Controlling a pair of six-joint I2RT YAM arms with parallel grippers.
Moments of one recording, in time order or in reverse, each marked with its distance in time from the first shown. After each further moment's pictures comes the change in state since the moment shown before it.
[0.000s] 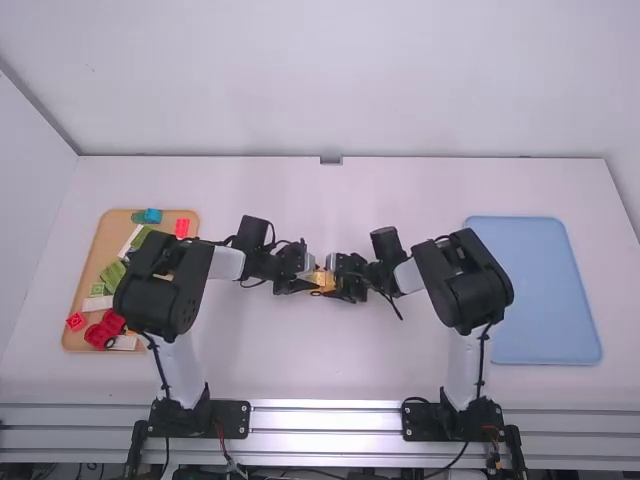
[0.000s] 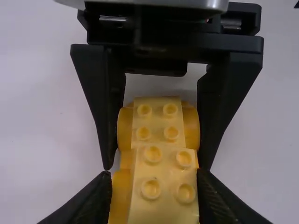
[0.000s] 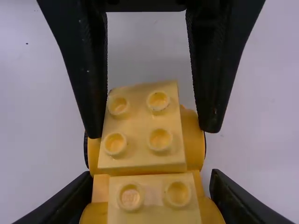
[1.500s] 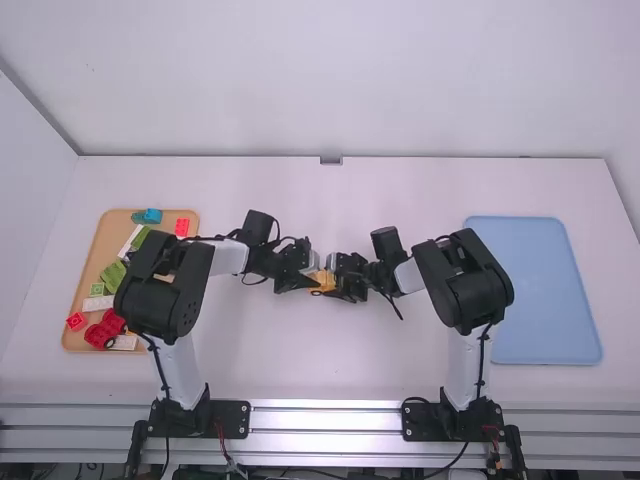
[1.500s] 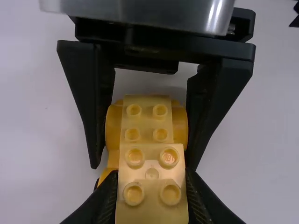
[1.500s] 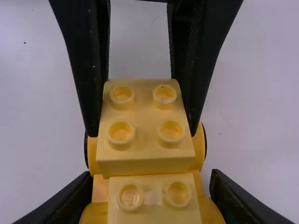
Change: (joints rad) left arm -0.022 -0.010 0.073 -0.183 -0.044 0.011; right arm -0.001 0.000 0.000 -0.001 0.003 -0.002
